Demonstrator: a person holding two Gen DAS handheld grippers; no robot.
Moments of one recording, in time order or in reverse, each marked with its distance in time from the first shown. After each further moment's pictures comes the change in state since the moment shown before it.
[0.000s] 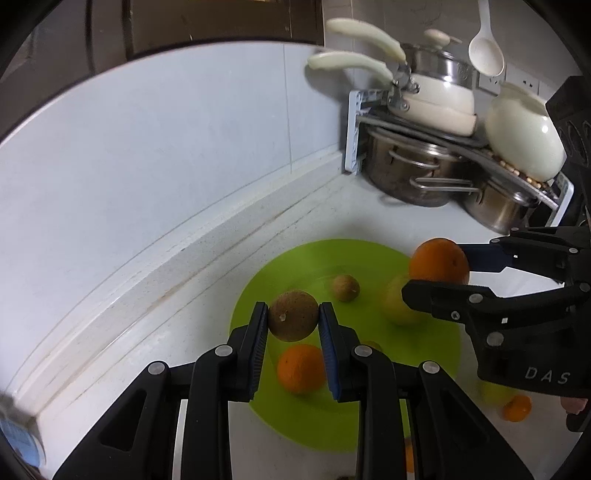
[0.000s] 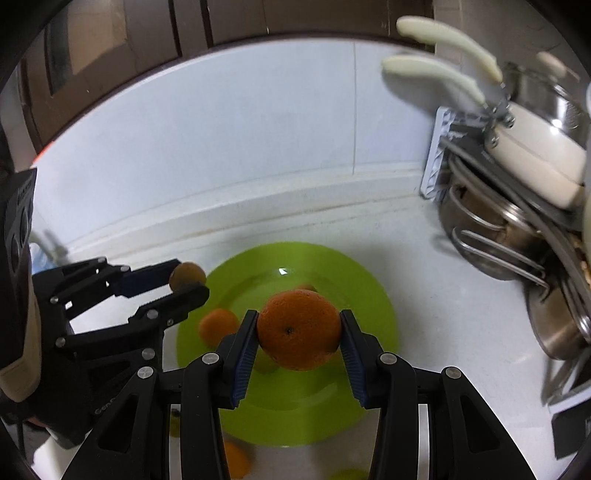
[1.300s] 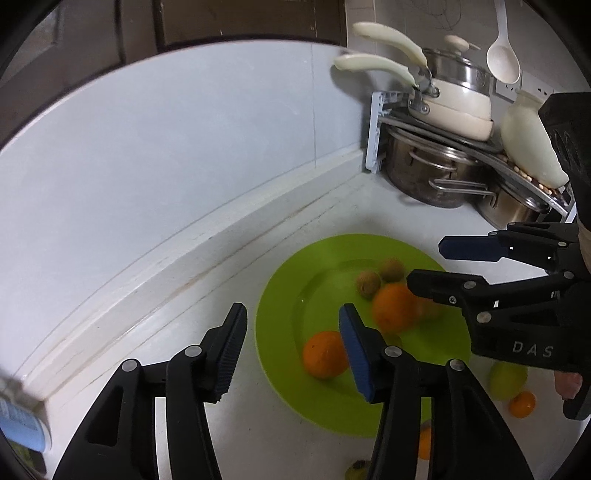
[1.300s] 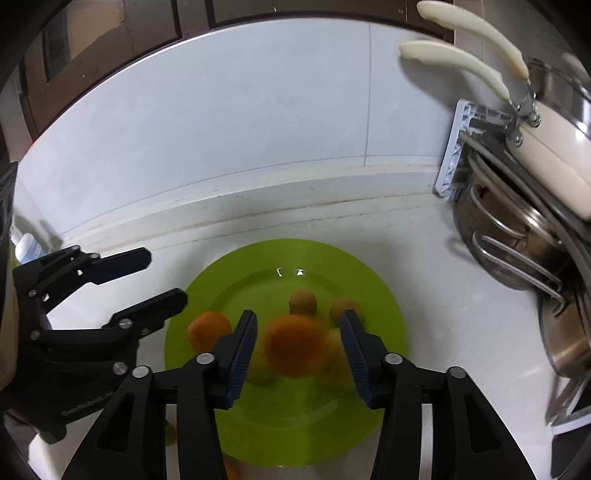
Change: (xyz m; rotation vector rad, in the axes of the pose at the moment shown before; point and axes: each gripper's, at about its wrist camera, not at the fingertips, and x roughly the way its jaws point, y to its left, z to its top) left arm -0.020 0.013 -0.009 -0.046 -0.001 0.059; right arm 0.009 0.003 0.012 -0.039 0.006 0.014
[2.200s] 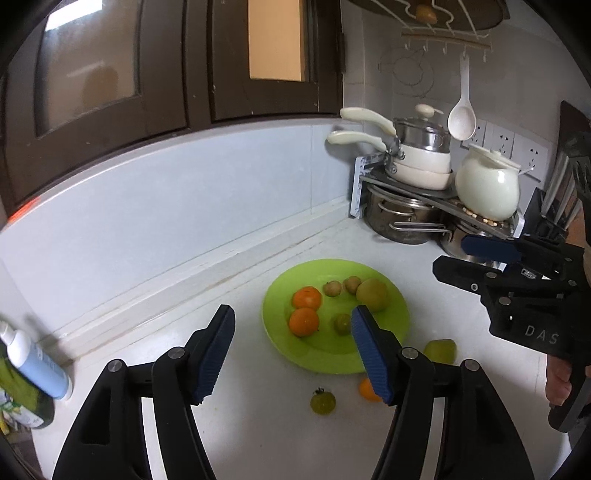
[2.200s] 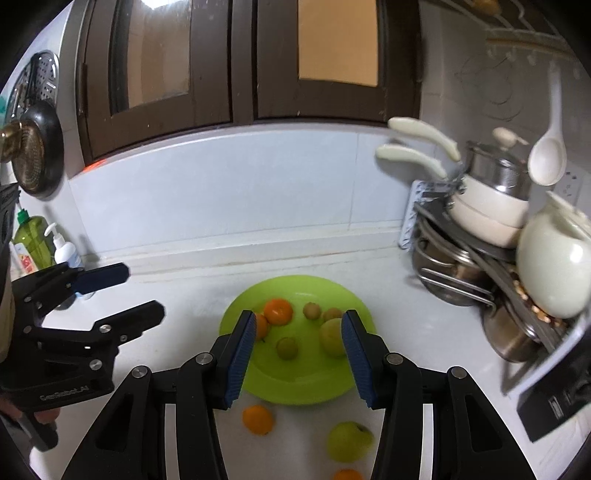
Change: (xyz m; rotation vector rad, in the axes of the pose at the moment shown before) left arm -0.146 -0.013 -0.051 -0.063 -0.195 0.018; right arm -0.142 0.048 -0.052 -0.023 -0.259 -0.099
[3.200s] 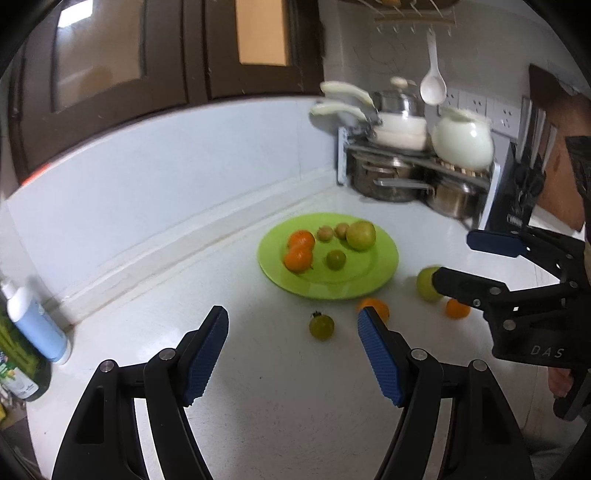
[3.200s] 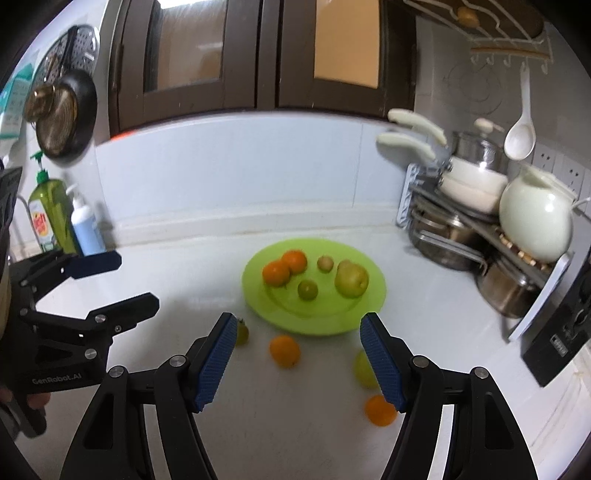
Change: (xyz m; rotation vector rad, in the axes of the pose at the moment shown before) left arm -0.018 0.002 -0.075 0.080 0.023 -0.013; right arm -0.024 0.042 -0.085 -0.025 -0.001 -0.002
